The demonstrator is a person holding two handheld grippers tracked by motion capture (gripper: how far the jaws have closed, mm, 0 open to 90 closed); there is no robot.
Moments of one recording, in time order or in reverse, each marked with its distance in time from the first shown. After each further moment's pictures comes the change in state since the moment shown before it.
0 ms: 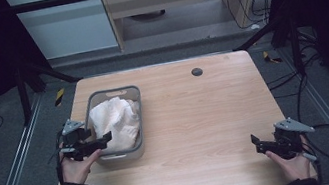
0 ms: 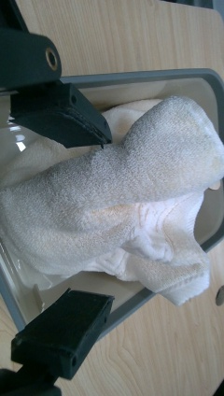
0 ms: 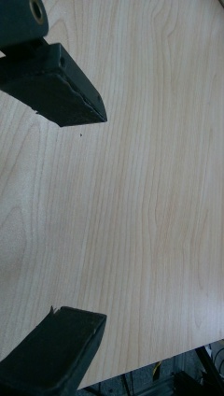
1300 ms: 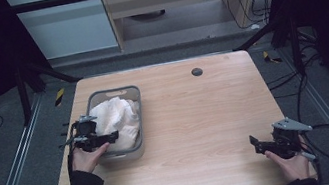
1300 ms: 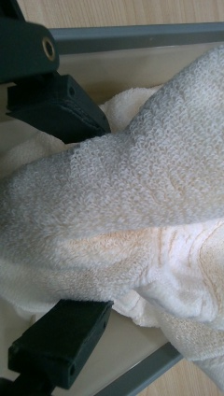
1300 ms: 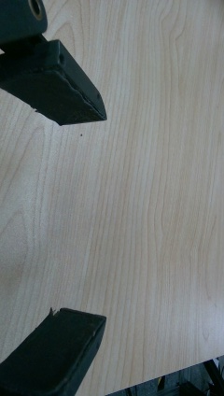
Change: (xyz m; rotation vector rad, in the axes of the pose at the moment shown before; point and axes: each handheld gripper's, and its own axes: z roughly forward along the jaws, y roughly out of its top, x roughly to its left) left arm 0.006 0.005 0.045 0.170 0.030 0.002; right arm 0.000 0.000 0.004 0.027 0.020 -0.006
